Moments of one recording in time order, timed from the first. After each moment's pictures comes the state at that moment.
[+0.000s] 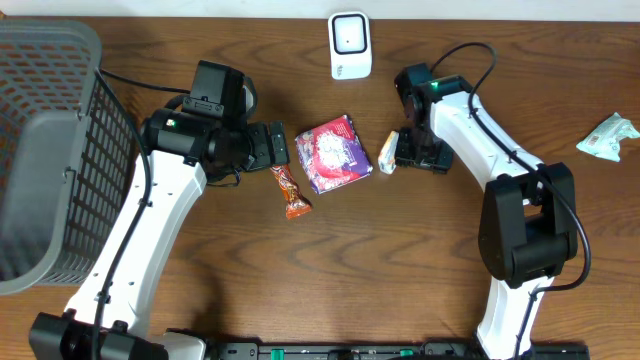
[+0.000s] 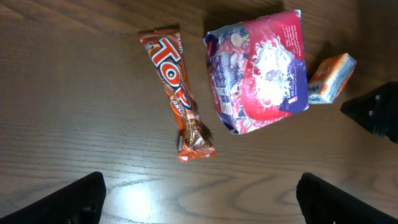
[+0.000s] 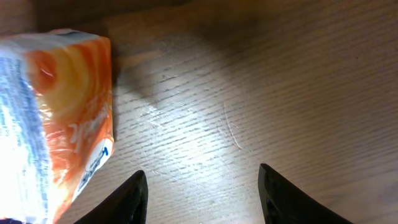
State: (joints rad) left arm -0.25 1.51 1.39 -1.06 0.20 -0.46; right arm 0.29 2.06 1.59 -1.14 0.10 0.57
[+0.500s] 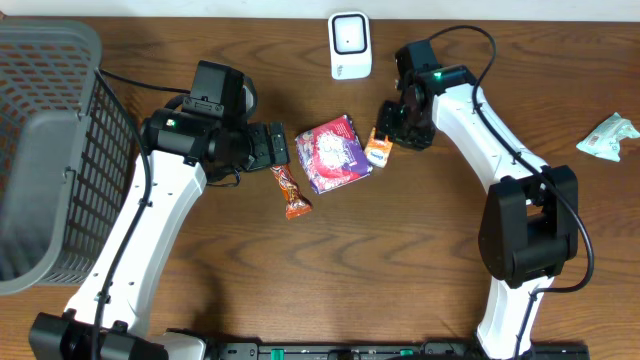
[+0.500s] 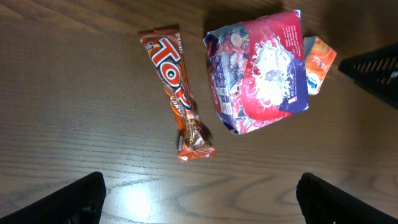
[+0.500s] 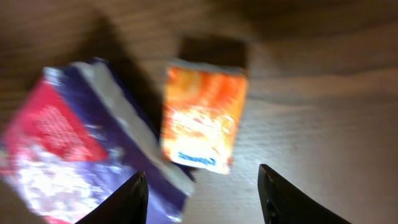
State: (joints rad) left arm -0.25 1.51 1.39 -1.06 0.20 -0.46; right arm 0.29 2.06 1.67 -0.95 -0.19 0.53
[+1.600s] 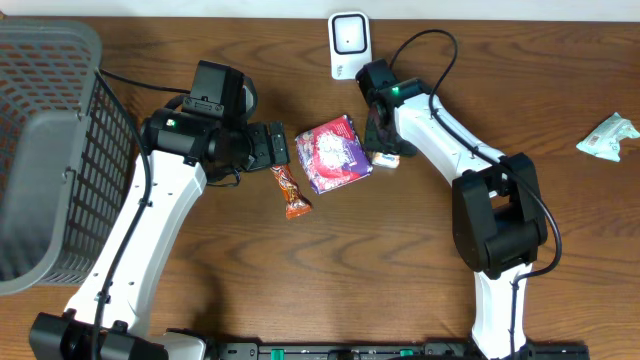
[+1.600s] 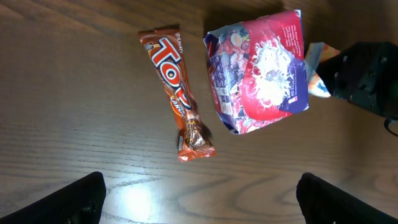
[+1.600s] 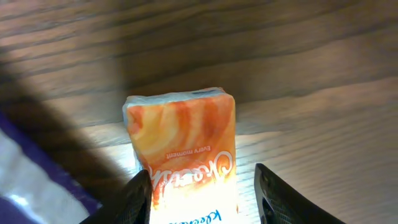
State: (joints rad) left arm -0.25 1.51 1.39 -1.06 0.20 -0.46; right arm 0.41 2.16 1.67 -0.94 0.21 0.62
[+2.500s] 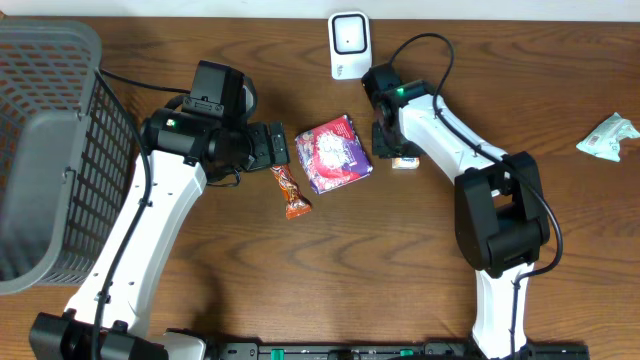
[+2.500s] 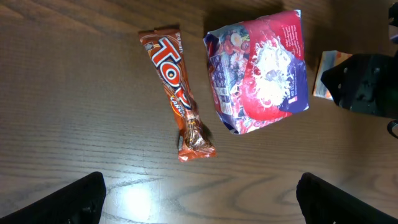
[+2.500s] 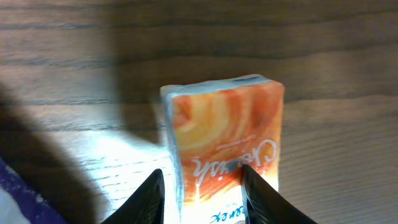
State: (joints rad) left arm -0.25 1.51 1.39 -1.06 0.20 -0.46; right arm 0.40 2.16 1.65 -0.95 0.23 0.44
